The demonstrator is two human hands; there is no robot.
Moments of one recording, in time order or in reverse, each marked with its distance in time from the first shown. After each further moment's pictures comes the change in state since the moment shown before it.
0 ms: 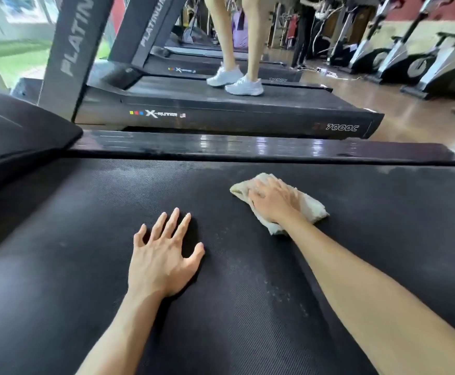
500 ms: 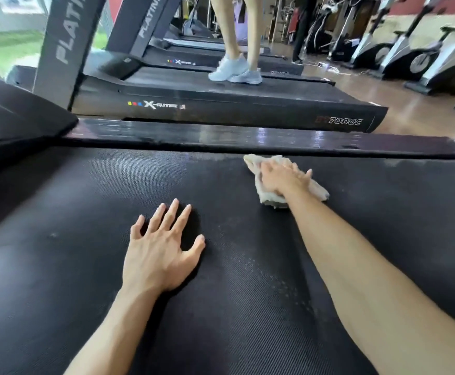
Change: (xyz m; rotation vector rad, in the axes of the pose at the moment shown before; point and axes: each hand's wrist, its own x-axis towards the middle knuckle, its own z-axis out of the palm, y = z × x) left_hand 0.002 -0.004 0.003 0.005 0.004 0.004; right_hand 0.064 0.002 -0.002 -0.148 -0.007 0.280
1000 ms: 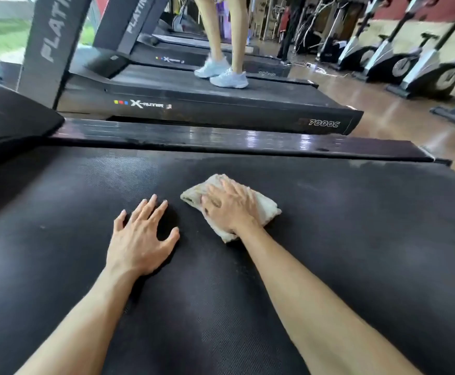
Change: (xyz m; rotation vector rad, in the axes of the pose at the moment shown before) left_hand -0.002 0.004 -0.008 -0.064 0.013 -0.022; right_hand -0.126 -0.003 0.016 0.165 0.052 -0.462
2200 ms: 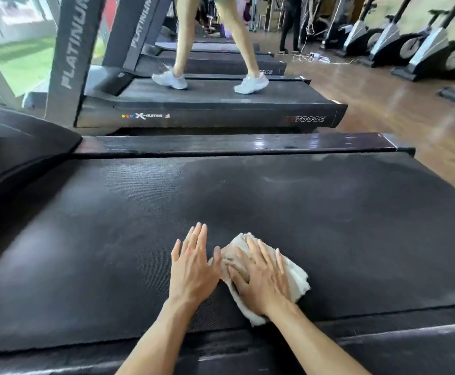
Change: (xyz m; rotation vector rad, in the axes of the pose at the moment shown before) left_hand -0.152 0.185 -0.032 -0.272 0.031 -0.001; right_hand -0.270 0.092 -0.048 -0.046 -0.086 0.037
